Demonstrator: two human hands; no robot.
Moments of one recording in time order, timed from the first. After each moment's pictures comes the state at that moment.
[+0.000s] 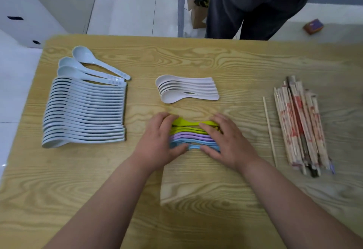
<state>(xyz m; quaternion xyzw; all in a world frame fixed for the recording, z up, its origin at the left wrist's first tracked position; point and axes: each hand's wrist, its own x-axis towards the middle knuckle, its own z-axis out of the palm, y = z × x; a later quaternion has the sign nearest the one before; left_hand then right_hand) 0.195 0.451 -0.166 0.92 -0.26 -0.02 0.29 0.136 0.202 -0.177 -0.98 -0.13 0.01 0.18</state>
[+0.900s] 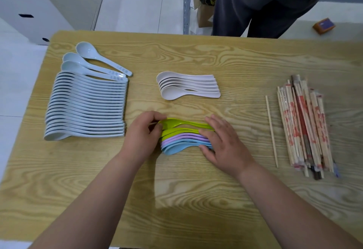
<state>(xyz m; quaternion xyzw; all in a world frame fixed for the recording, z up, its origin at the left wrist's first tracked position) 0.201 0.467 -0.153 0.90 -0.05 -0.07 0.44 0.126 0.213 -0.198 -0.96 -0.17 -0.12 0.20</state>
